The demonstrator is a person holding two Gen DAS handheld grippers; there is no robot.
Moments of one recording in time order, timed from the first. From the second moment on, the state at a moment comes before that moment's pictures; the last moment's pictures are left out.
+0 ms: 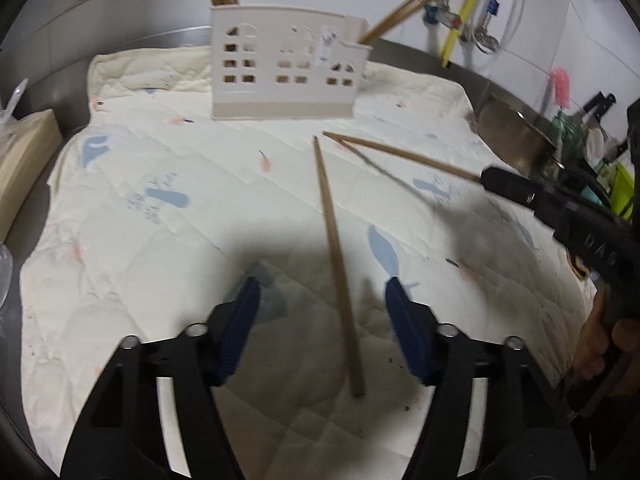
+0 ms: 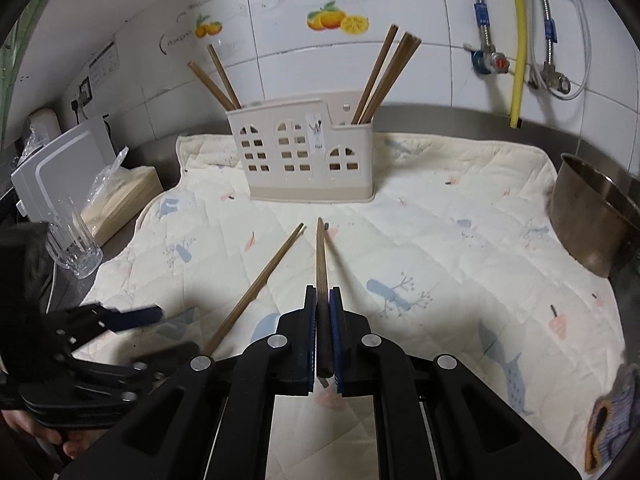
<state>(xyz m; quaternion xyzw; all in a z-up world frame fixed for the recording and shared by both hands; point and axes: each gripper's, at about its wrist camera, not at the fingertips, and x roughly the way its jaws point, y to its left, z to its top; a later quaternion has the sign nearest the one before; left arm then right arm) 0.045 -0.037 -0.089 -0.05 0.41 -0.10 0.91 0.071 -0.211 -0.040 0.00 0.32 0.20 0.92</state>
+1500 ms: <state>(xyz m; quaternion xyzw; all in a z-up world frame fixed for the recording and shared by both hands) 0.087 -0.028 0.031 0.01 0.30 -0.12 0.95 0.112 -0.212 0.067 -0.04 0.26 0.27 0.93</state>
